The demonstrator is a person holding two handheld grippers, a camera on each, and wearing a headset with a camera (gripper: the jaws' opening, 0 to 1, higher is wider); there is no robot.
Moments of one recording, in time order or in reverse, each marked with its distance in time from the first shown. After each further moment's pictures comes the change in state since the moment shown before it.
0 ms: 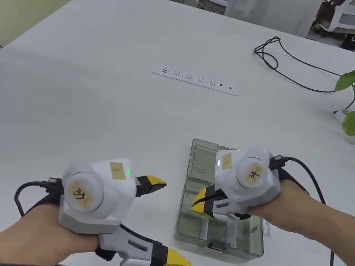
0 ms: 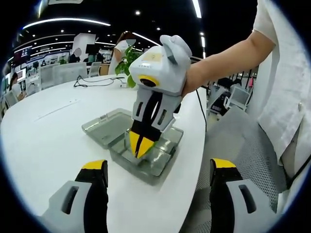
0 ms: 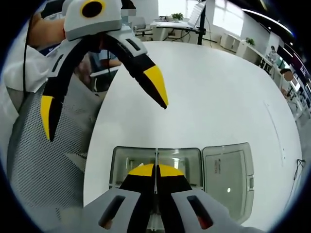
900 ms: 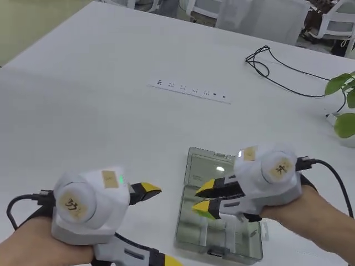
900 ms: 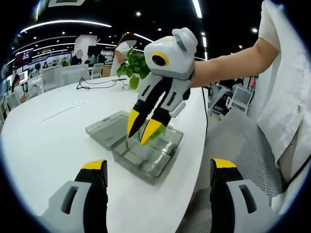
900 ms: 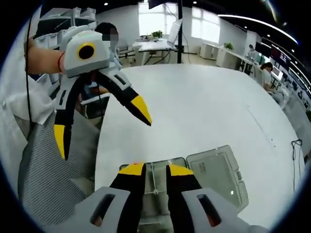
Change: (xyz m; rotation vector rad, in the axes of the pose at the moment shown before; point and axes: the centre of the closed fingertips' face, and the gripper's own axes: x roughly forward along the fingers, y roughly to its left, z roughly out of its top) left arm -0.010 -0.004 0.007 0.006 -0.008 0.026; right arm -0.051 -0.008 0.029 0.175 -0.225 -0.116
